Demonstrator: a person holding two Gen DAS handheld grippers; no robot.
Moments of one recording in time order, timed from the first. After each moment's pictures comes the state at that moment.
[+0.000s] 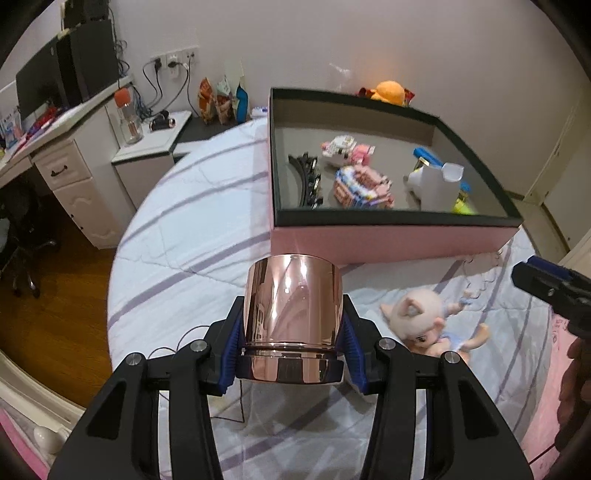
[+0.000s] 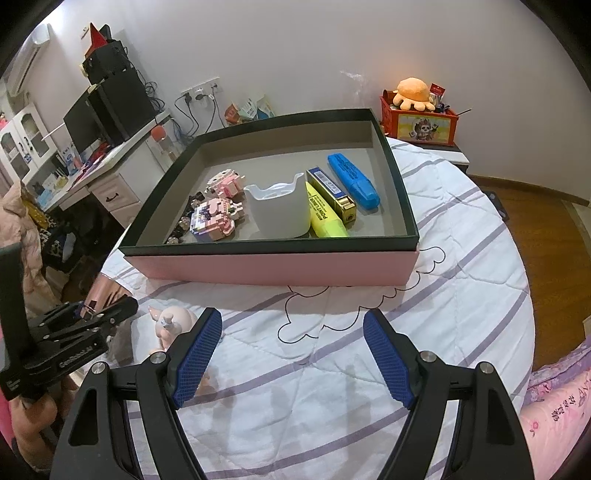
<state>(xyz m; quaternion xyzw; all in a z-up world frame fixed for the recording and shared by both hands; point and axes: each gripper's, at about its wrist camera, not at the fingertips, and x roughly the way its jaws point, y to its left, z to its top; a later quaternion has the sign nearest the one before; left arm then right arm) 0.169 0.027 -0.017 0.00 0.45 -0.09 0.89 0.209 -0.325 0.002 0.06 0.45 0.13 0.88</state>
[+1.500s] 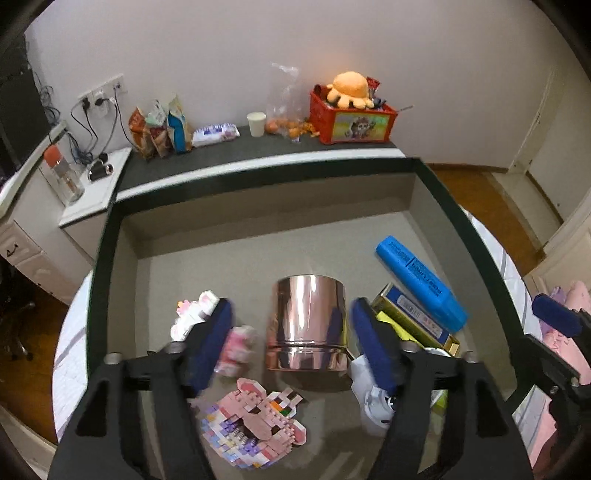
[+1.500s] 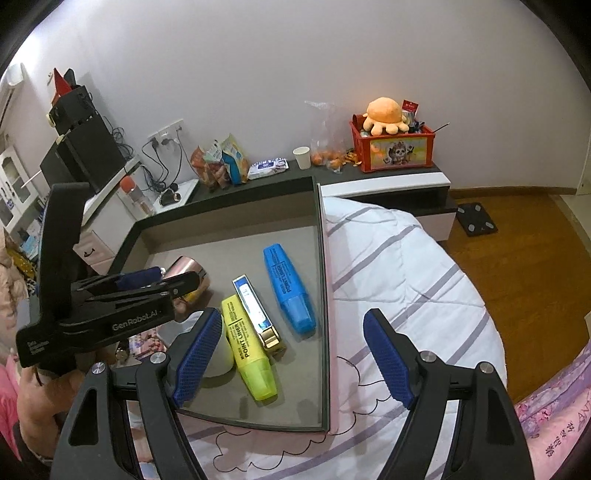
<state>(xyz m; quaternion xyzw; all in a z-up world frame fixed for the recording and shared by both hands) 0.348 -0.098 0.006 0.05 0.45 -0.15 0.88 0.310 -0.376 0.015 0.10 0.42 0.08 0.90</state>
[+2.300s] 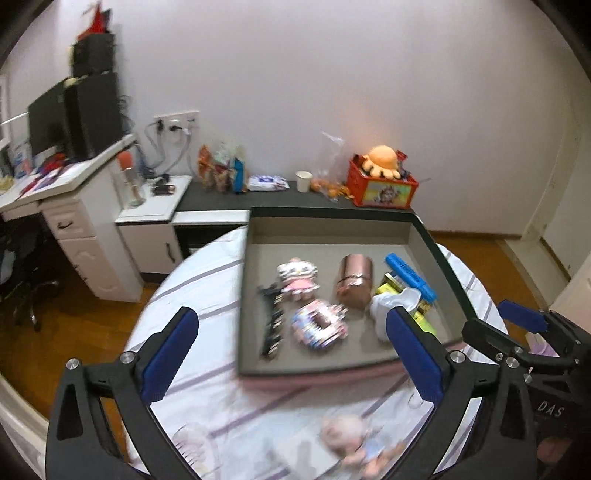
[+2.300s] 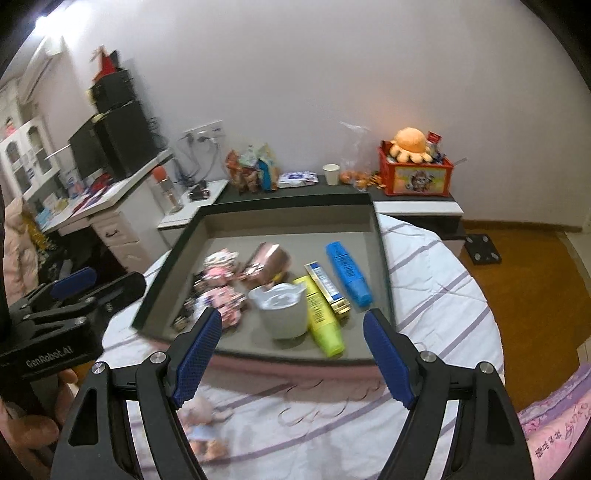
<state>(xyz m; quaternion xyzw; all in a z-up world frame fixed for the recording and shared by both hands) 0.193 0.006 0.079 -0.02 0.34 -0.07 0.94 0.235 -0.317 0.061 0.04 0.38 0.12 0.92</state>
